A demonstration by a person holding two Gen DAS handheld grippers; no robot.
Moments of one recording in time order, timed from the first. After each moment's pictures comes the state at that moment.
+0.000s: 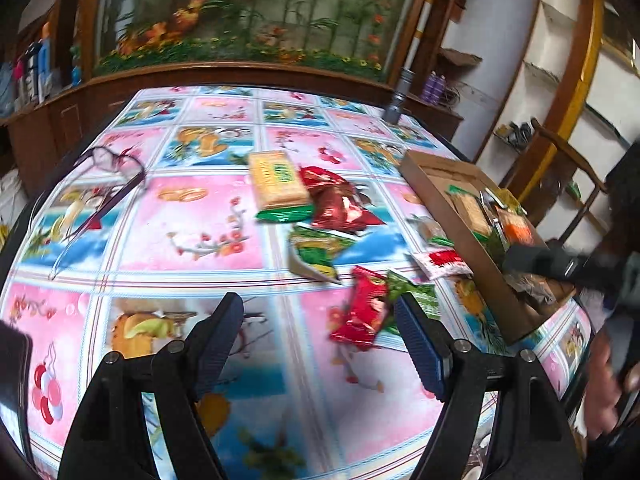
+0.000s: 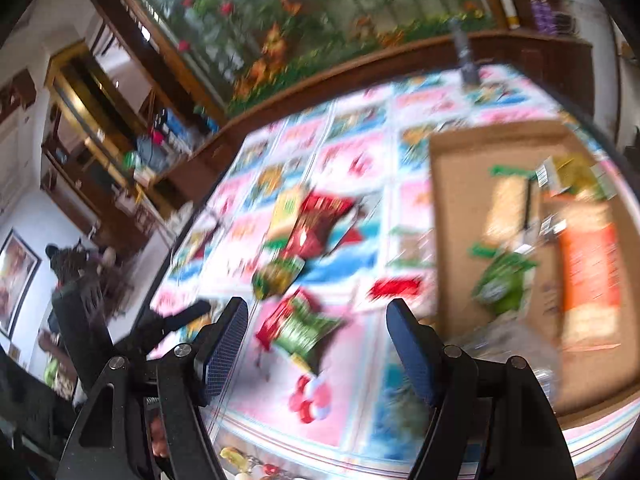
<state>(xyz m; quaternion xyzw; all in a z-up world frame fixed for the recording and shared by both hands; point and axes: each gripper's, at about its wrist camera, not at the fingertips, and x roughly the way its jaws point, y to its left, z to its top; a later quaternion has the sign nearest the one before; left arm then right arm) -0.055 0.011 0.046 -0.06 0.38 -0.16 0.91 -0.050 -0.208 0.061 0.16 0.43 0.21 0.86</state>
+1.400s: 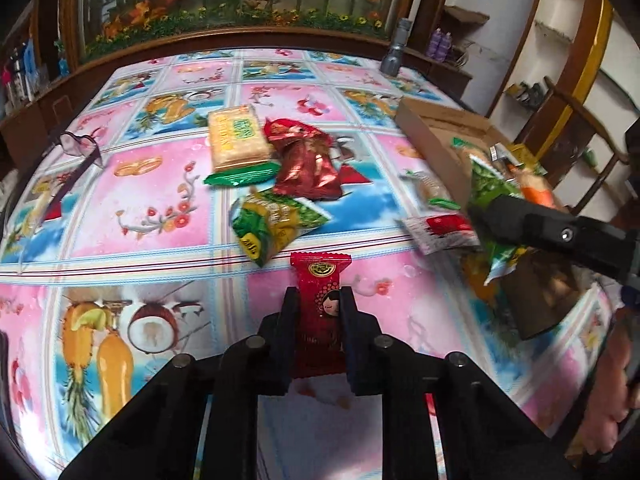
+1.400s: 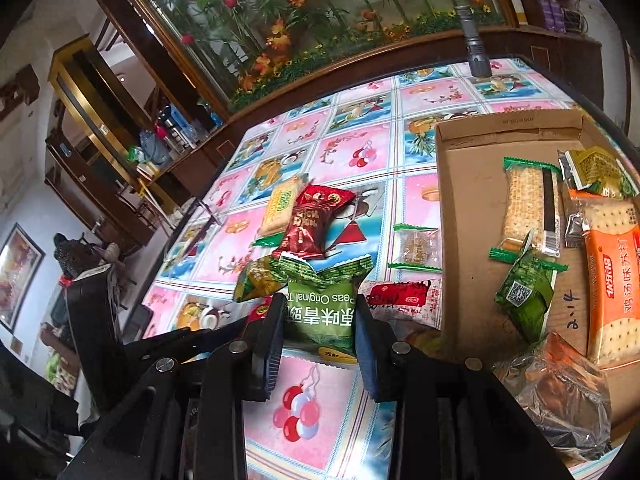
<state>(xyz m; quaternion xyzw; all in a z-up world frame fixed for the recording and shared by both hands) -0.034 -0.042 0.024 -0.03 0.45 -0.15 0.88 -0.038 -0.223 0.052 0.17 0.41 0.23 0.87</state>
